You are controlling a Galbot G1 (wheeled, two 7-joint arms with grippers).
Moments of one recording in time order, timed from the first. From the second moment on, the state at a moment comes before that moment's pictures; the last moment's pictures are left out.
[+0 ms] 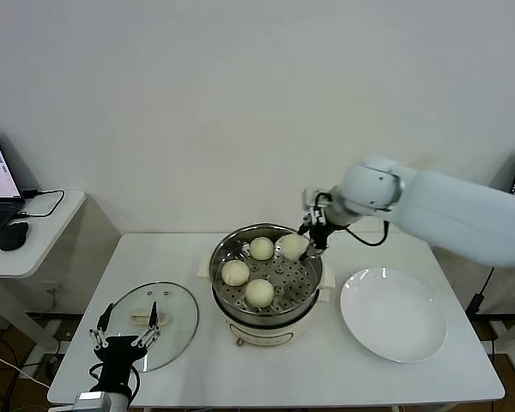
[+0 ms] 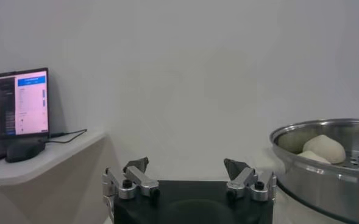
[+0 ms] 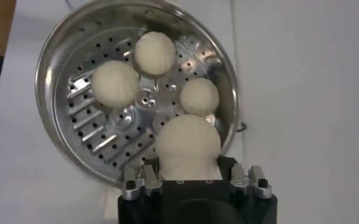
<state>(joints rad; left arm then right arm) 1.74 -1.27 -0.54 -2.22 -0.14 0.04 -0.28 0.52 0.87 -1.20 1.55 0.48 -0.64 -0.84</state>
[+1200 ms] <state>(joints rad) 1.74 -1.27 -0.55 -2.21 -0.15 0.04 -0.28 0.44 0.91 -1.16 1.51 0.41 -0.65 -0.81</state>
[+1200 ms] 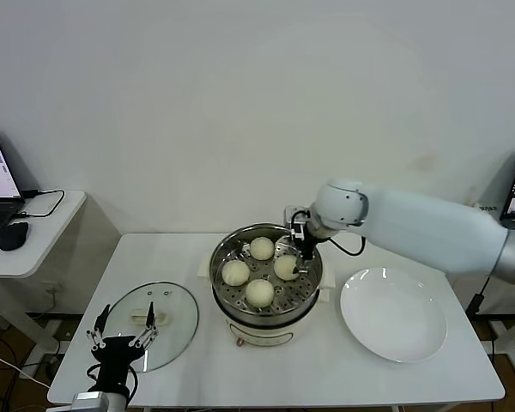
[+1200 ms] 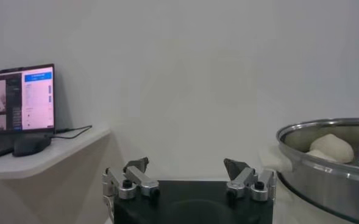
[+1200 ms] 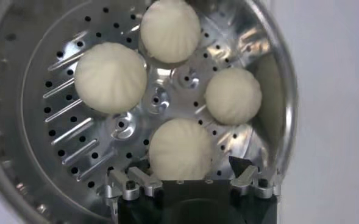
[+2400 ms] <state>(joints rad) 1.72 -1.30 -0.53 -2.13 -0.05 -0.01 -0.36 -1.11 1.02 0.46 1.95 0.22 -0.06 -0.18</state>
